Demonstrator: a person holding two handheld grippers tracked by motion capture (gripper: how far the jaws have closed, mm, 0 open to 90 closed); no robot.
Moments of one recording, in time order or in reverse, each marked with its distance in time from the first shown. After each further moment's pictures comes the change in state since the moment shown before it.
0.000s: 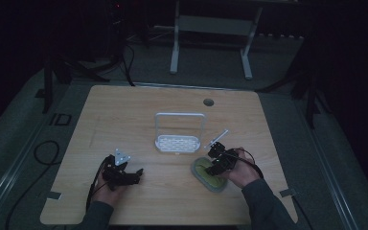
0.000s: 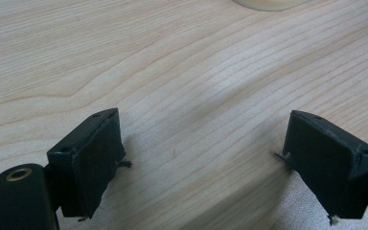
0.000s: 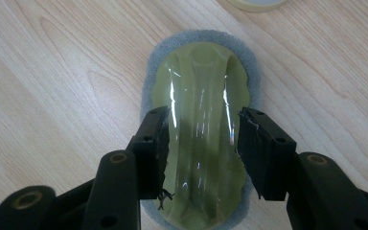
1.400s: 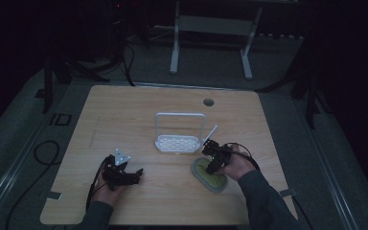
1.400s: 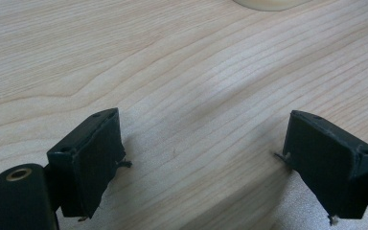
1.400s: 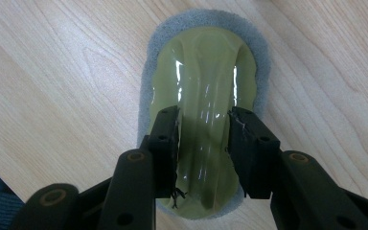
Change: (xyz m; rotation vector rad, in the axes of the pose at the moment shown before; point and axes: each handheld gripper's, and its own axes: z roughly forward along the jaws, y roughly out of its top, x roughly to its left) left arm 0.000 0.000 0.000 0.001 -0.001 -0.001; right arm 0.000 0.021 0.006 0.178 0.008 -0.055
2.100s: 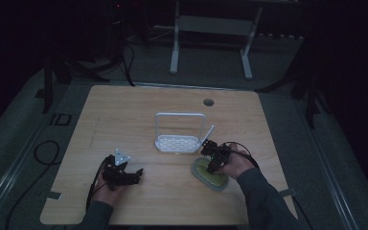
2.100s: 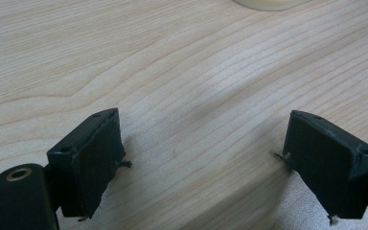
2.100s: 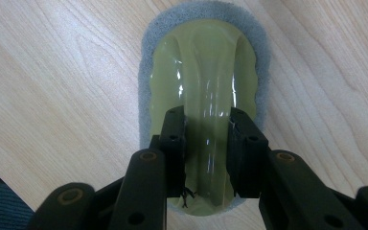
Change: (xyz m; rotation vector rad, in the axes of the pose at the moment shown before) left arm 0.000 0.000 0.000 0.000 0.000 0.001; right arm 0.000 0.005 0.002 0.053 -0.014 -0.034
